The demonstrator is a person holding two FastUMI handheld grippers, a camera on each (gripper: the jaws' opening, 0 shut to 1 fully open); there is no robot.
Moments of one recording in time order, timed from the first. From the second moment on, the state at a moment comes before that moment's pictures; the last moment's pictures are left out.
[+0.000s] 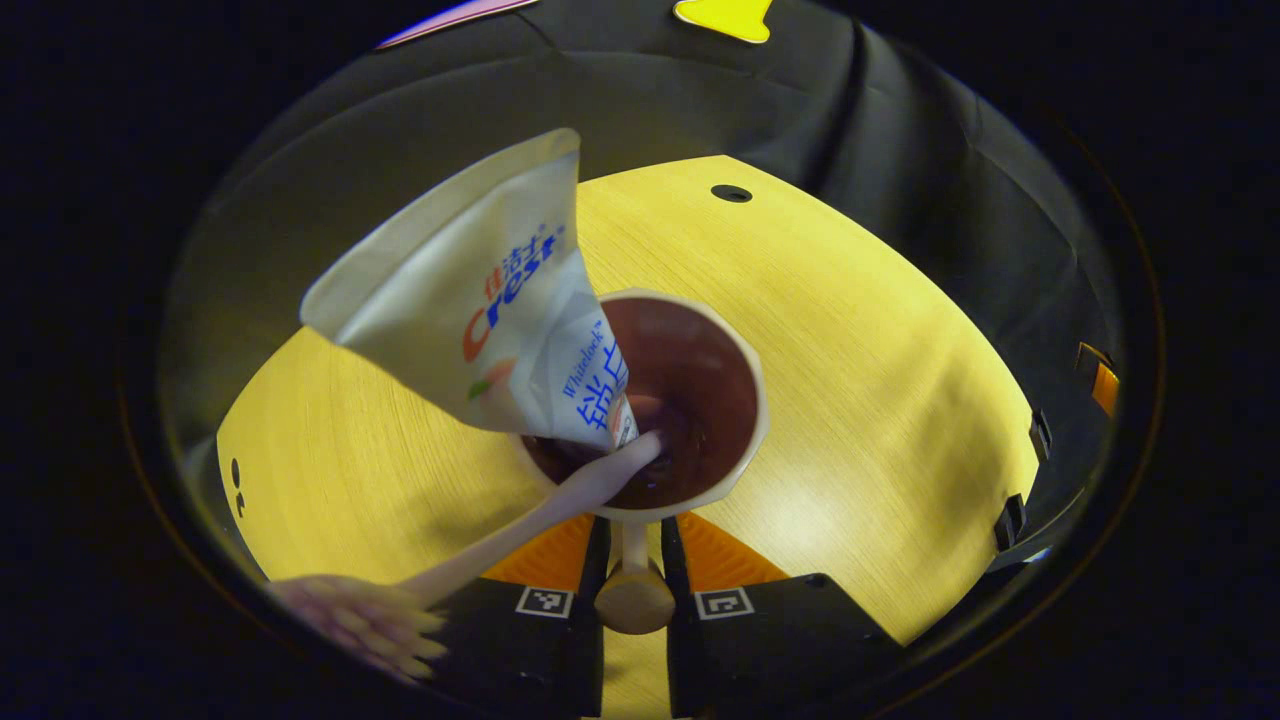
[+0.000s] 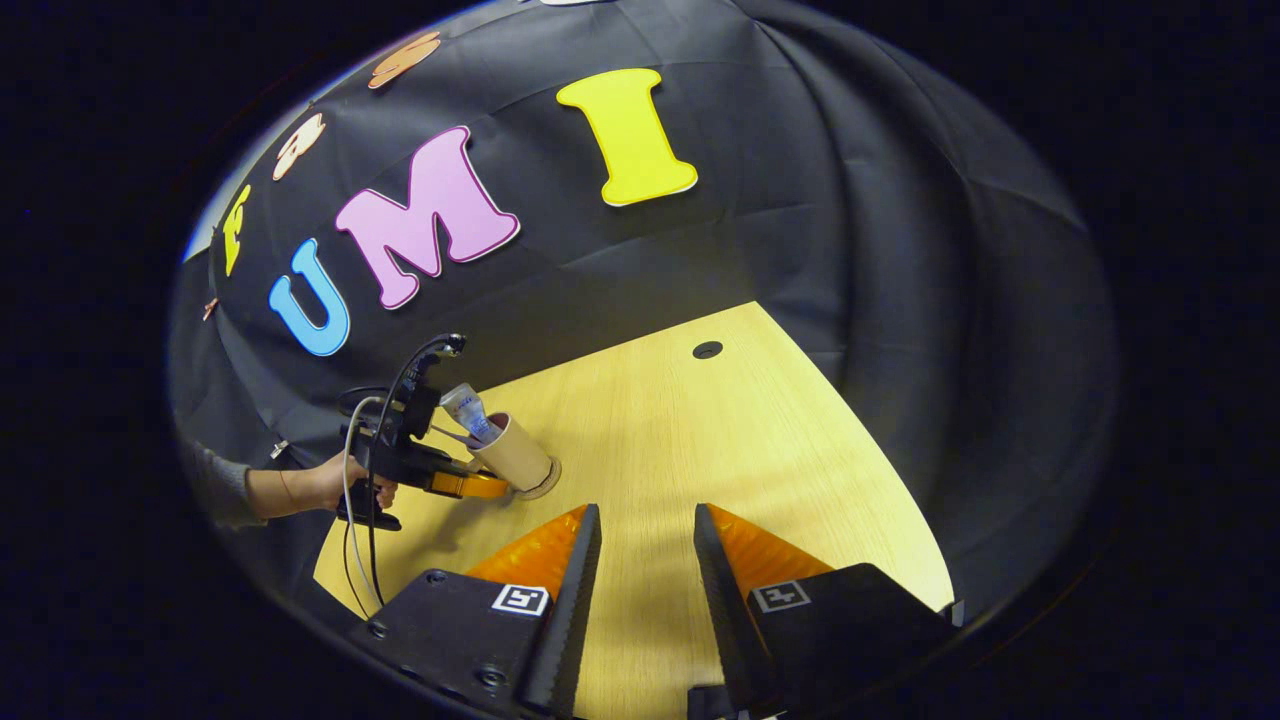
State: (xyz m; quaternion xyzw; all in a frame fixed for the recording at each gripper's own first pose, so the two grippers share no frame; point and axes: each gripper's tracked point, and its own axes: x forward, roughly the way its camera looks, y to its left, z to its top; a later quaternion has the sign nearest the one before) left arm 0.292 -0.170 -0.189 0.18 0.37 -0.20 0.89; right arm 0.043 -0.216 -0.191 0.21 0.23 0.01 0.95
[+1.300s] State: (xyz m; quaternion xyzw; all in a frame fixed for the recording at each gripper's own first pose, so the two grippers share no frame) left arm 0.242 -0.152 -0.097 0.11 0.24 -0.19 0.95; right arm 0.046 -0.173 -0.146 0.19 0.21 0.04 0.96
